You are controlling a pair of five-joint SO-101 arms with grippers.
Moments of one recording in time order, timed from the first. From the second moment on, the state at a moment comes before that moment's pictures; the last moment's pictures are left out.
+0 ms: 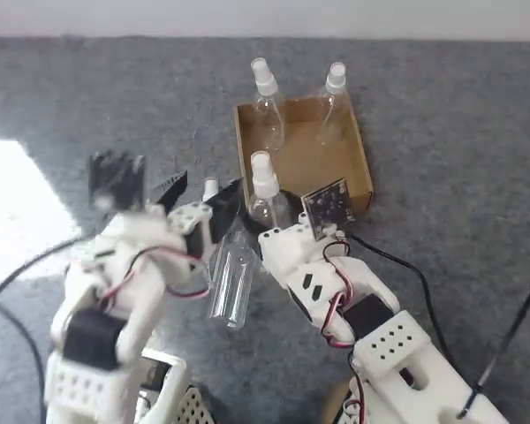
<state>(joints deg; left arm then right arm) 8.5 -70.6 48.6 62.8 12.4 -37.6 -56.1 74.7 9.1 -9.6</state>
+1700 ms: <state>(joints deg) 11.0 -81.9 71.9 46.6 -0.8 -36.3 -32.9 21.0 53.3 -5.1</state>
